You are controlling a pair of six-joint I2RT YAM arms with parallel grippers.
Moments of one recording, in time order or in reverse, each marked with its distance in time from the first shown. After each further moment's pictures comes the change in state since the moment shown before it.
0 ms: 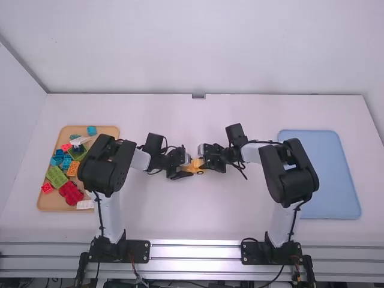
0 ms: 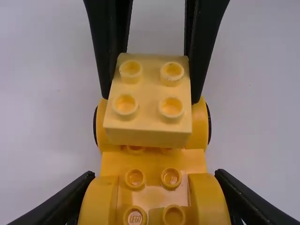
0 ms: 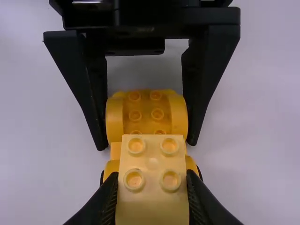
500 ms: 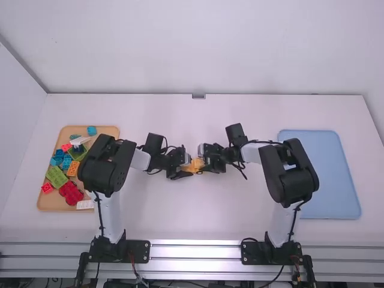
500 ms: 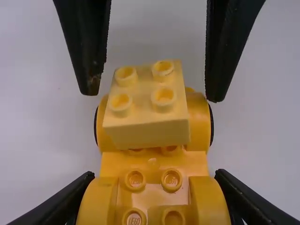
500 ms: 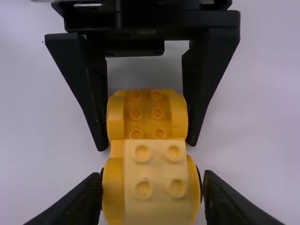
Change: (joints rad) left arm 0.000 0.000 0.000 0.000 -0.006 0.000; right arm -0.002 0.000 0.000 0.019 -0.014 0.006
